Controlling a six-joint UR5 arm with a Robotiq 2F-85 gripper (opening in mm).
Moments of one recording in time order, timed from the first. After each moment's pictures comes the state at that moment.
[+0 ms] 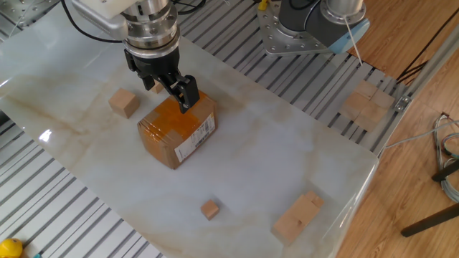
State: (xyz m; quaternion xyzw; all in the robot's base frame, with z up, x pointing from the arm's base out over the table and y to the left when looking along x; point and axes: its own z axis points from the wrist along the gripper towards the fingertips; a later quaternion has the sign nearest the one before) arm 0.544 0.002 0.190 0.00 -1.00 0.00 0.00
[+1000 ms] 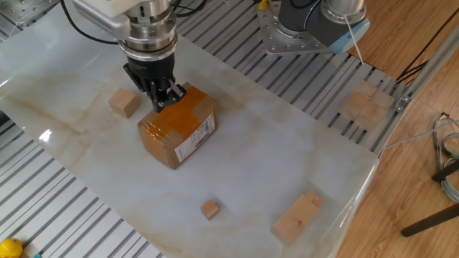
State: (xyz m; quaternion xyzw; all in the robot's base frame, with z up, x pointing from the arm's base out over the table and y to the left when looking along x) arm 0.567 -0.002 0.188 0.02 -1.00 0.01 -0.05
